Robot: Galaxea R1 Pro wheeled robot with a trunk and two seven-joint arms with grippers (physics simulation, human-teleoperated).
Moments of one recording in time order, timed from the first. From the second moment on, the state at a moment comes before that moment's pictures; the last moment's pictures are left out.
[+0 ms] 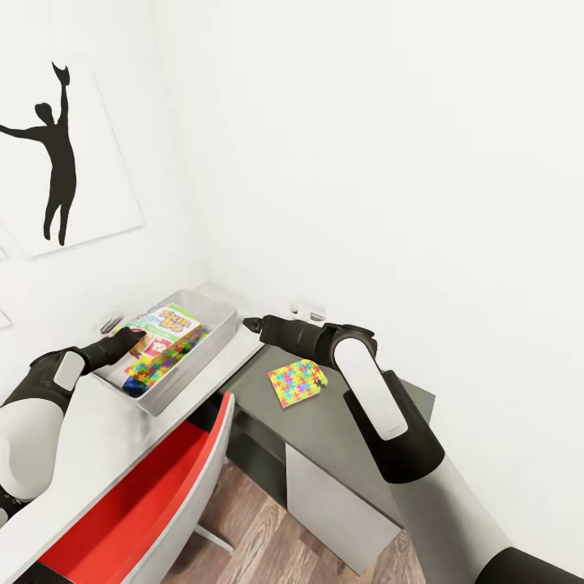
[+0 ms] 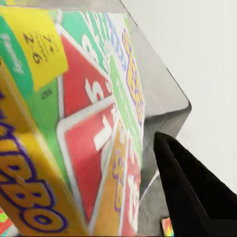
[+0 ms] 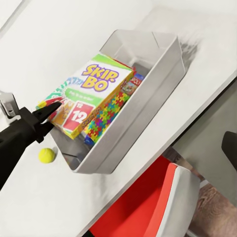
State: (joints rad) left arm -1.08 0.30 0.57 -0.45 0.16 0.51 -0.44; right arm -0.82 0.17 0.46 -1.53 -1.12 0.80 -0.62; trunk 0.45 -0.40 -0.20
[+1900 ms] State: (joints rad) left arm -1.08 0.31 0.57 -0.48 0.16 0.48 -0.46; right arm -0.82 0.17 0.46 -1.53 -1.12 0.80 -0.62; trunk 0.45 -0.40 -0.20
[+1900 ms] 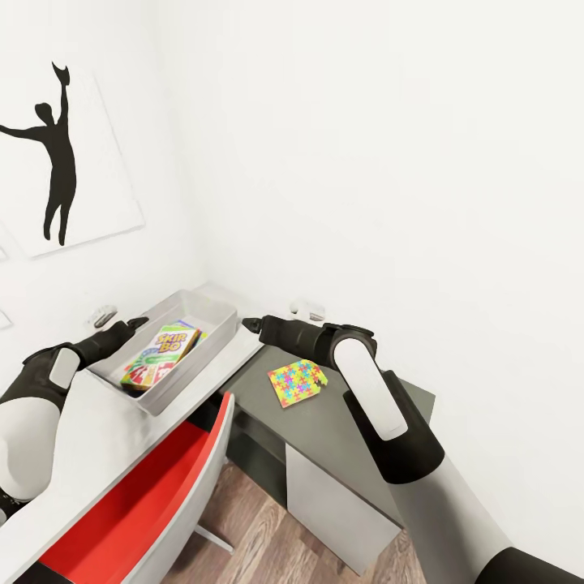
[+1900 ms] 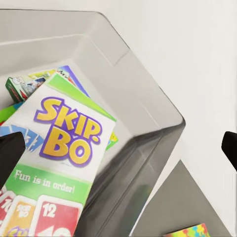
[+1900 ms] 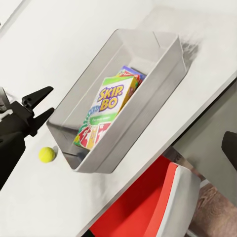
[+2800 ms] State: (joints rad) left arm -1.08 0.34 0.57 -0.53 0.16 0.61 -0.62; right arm -0.82 0.17 0.46 -1.53 -1.12 0.80 -0.62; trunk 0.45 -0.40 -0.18
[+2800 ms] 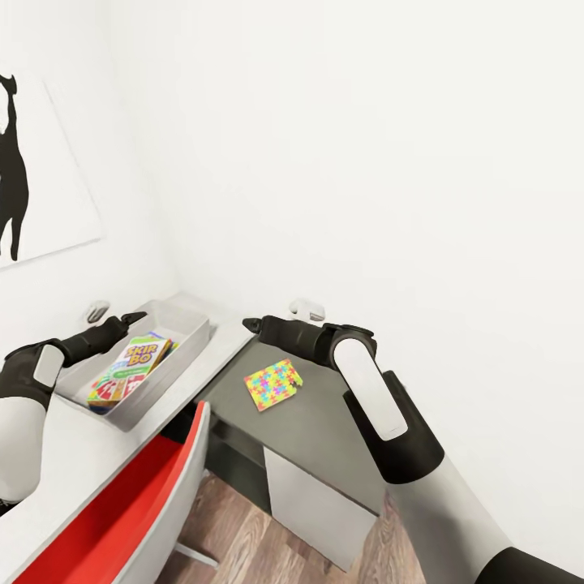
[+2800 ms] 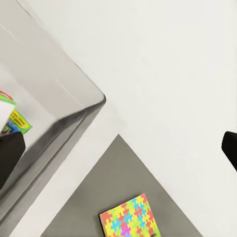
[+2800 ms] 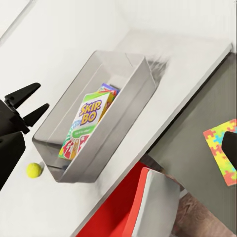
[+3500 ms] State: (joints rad) left arm -1.08 0.35 0.57 -0.53 0.16 0.60 -0.62; right arm -0.82 0.17 0.46 -1.53 -1.12 0.80 -0.62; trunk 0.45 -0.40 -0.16
